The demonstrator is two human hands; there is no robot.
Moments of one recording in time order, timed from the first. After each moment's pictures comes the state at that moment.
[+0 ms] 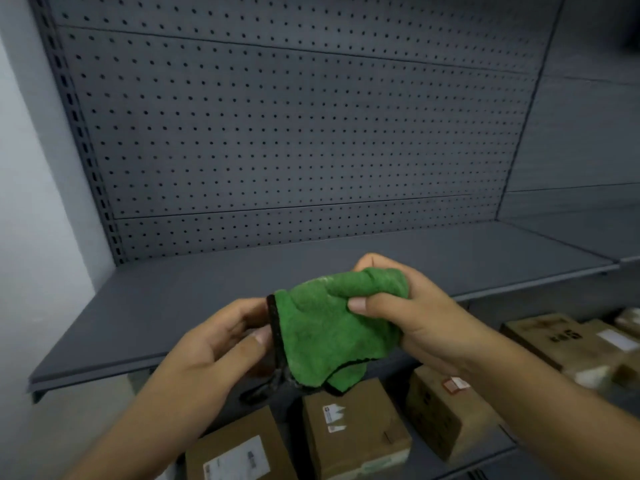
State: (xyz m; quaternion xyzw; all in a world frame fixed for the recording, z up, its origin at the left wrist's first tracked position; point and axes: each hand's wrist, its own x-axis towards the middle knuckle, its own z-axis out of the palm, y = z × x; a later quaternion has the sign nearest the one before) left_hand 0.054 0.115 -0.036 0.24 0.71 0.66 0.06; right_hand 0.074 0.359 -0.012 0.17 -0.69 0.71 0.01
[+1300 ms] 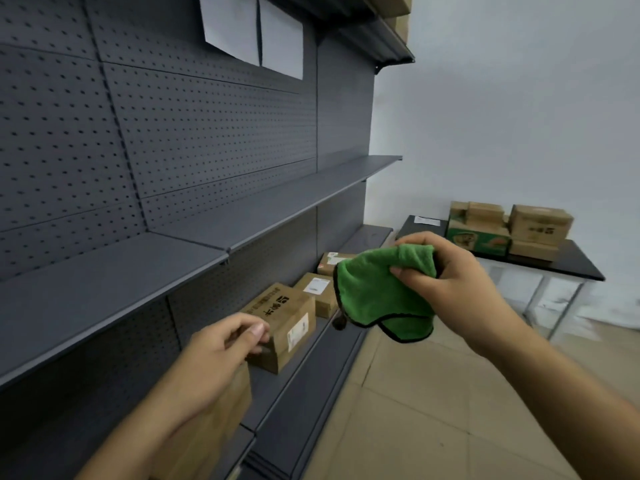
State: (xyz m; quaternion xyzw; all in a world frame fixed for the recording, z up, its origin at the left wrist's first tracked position) left_hand 0.150 0.648 -0.081 0.49 0.70 0.48 0.22; right_hand 0.417 0.796 -0.008 -0.28 -0.76 0.37 0.45
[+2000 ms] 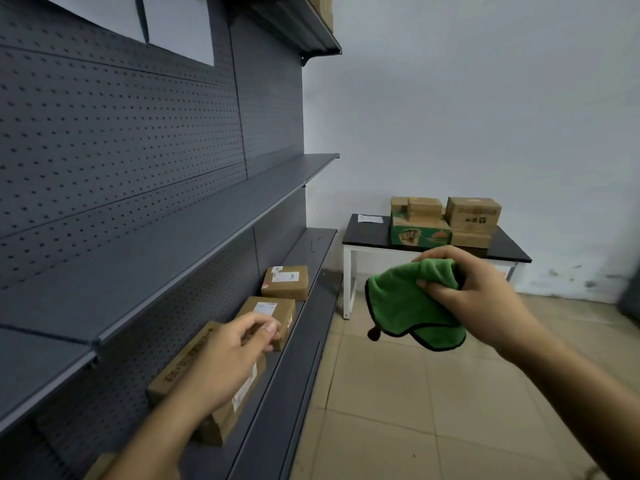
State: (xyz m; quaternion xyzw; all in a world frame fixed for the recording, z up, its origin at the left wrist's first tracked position) left_hand 0.119 0.903 -0.098 0.59 0.63 0.44 0.27; right_hand 0.441 0.980 -0.030 -0.44 -0.74 0.26 0.44
